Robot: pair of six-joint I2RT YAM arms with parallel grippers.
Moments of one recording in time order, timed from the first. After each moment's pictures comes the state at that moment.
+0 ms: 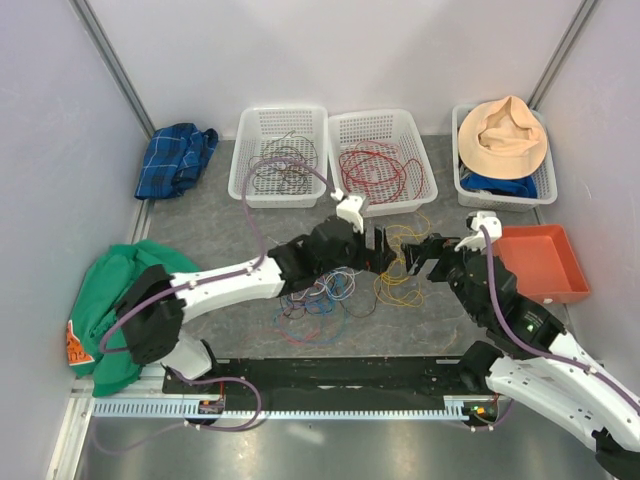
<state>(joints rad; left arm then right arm) -1.01 1.52 1.06 0.07 -0.14 -0.58 0.79 0.56 0.71 -0.42 0.48 0.52</state>
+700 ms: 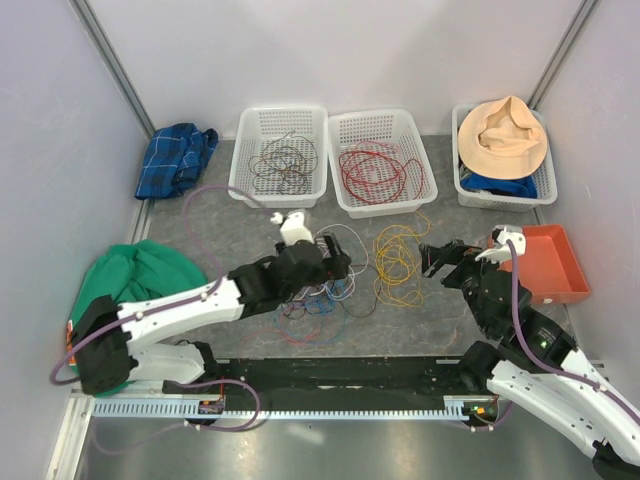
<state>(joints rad) -1.04 1.30 0.87 -0.15 -0.45 -0.88 0.79 0.40 0.66 -0.46 0.61 0.60</state>
